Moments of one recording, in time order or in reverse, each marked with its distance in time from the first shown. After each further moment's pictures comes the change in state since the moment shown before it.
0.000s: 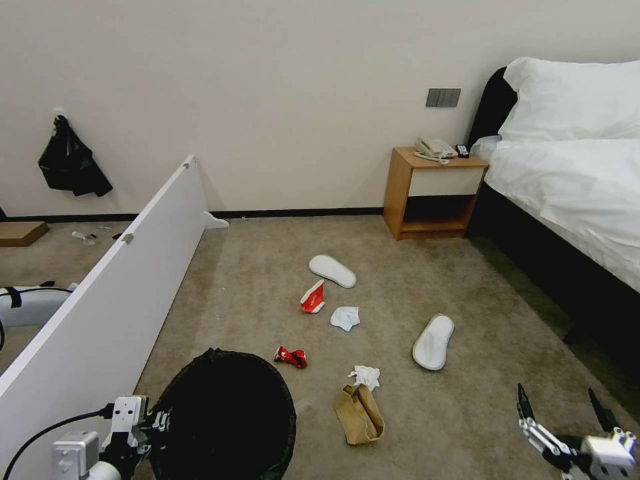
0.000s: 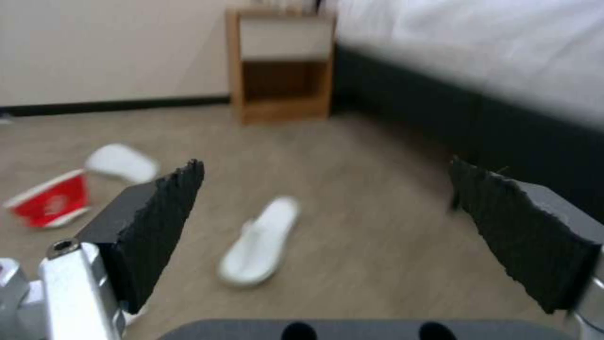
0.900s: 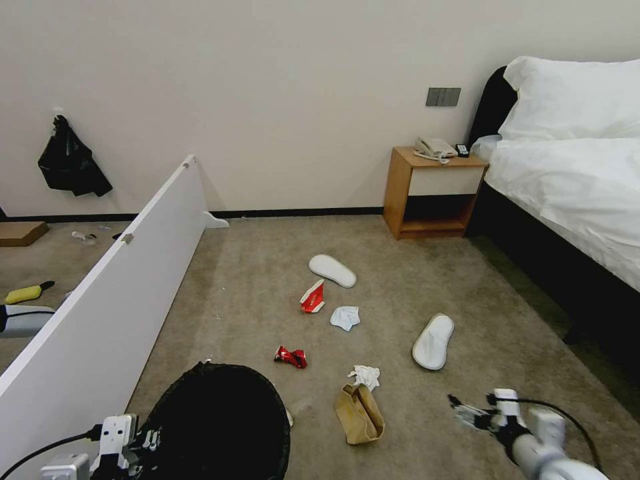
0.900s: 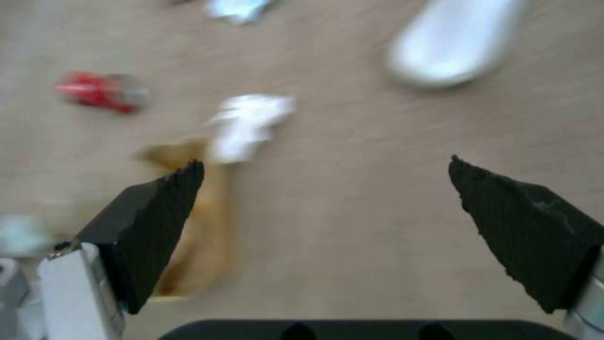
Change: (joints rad) left arm 0.094 -0.118 -0.030 -0.061 0.072 0.004 -0.007; right arm 0.517 -0.364 -0.335 -0.492 0.388 -0.495 -0.152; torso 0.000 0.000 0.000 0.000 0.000
